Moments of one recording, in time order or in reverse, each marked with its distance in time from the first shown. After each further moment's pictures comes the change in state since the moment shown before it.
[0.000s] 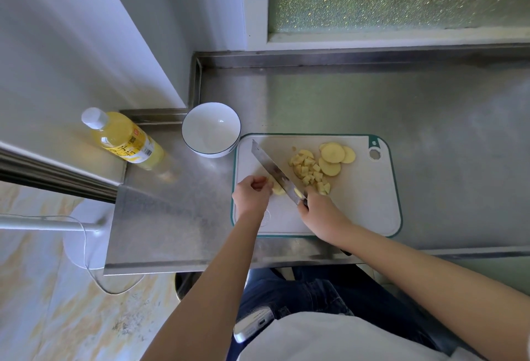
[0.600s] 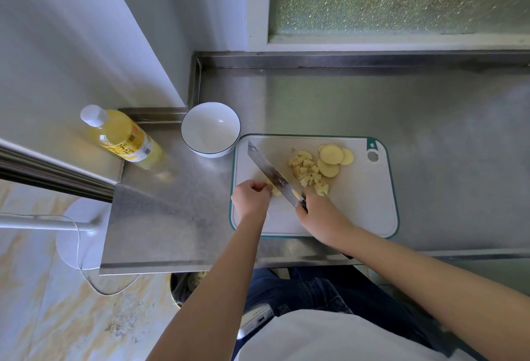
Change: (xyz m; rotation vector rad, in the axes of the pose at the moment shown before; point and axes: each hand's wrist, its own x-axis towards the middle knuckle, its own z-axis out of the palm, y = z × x) left_hand -0.002 0.001 0.004 0.030 0.034 -0.065; right_hand -0.009 -0.006 -0.007 0.005 -0.012 -0.077
